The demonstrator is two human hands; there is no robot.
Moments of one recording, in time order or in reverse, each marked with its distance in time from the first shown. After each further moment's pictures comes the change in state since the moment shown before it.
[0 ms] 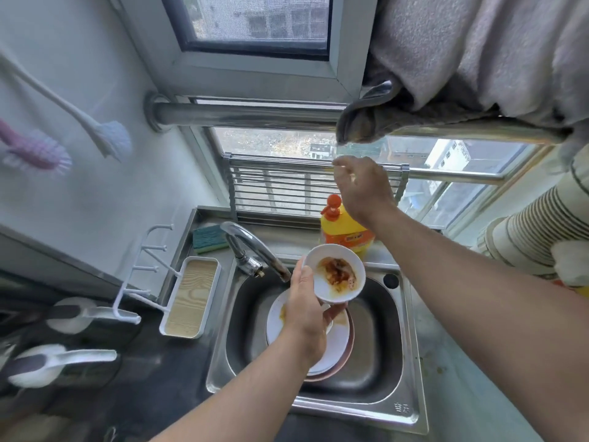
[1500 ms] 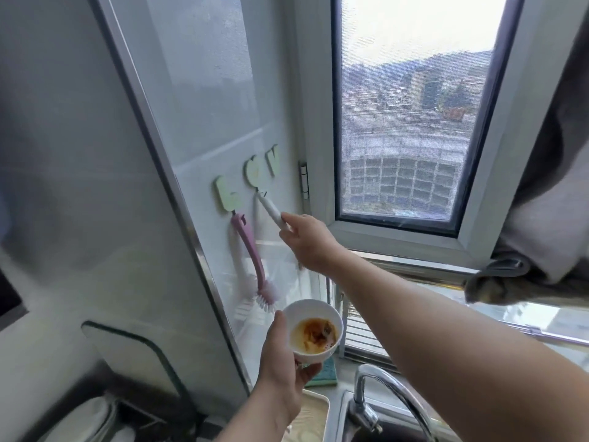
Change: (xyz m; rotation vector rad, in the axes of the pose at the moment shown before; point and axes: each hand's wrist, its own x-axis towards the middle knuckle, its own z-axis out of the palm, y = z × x) left_hand -0.044 0.270 -0.159 -0.051 0.097 0.312; right_hand 0.057 -0.378 0.108 0.062 -0.249 -0.510
